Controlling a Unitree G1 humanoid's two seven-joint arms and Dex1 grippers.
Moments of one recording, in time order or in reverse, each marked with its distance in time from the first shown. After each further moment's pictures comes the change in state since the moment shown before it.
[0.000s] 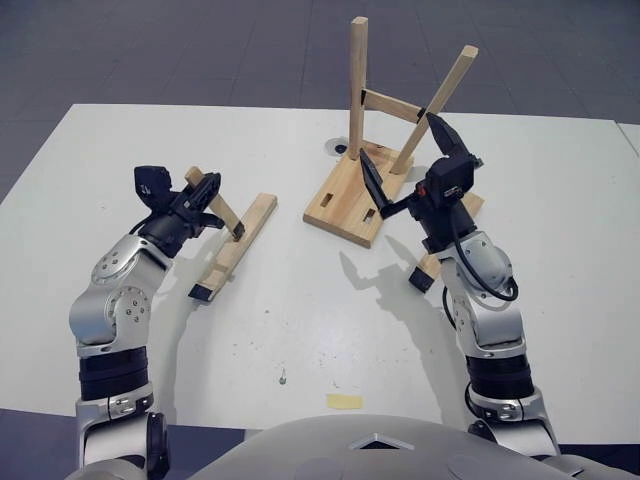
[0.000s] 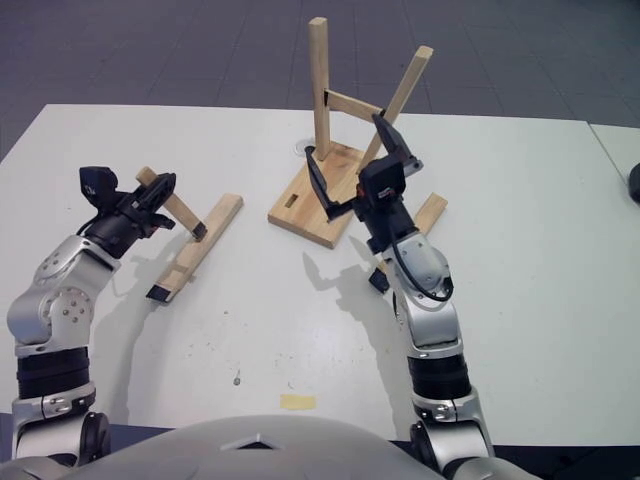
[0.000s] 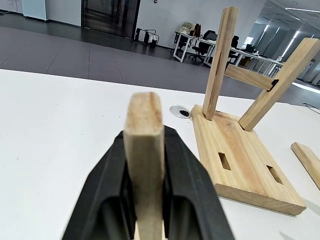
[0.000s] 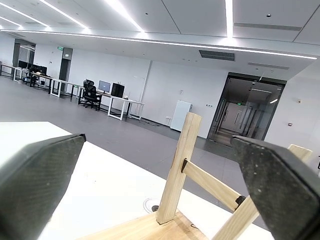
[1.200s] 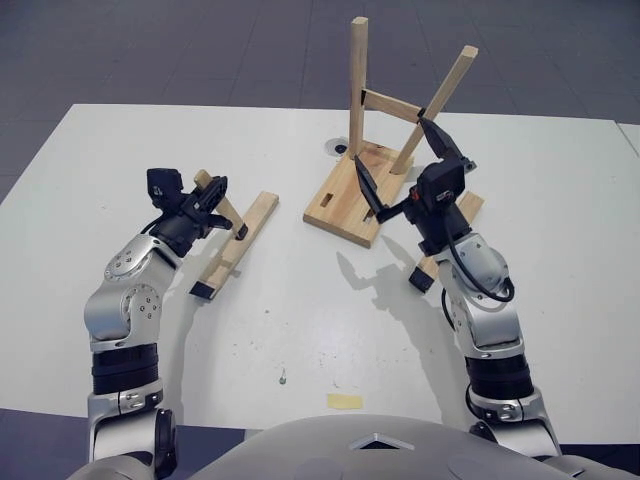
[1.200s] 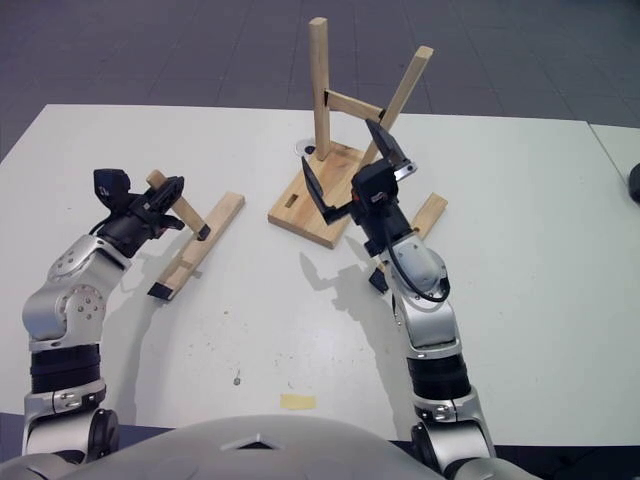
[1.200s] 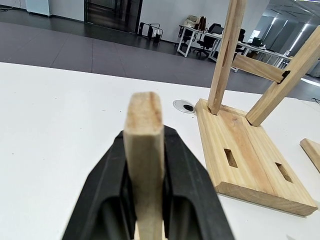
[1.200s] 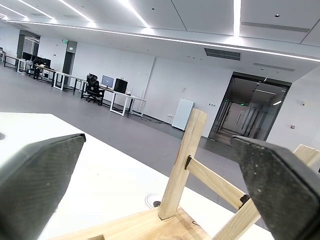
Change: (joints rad) left arm -0.025 -0.035 -0.024 0.041 0.061 -0.020 0.008; right arm 0.007 -0.004 0.020 0.014 -0.032 -0.011 0.005
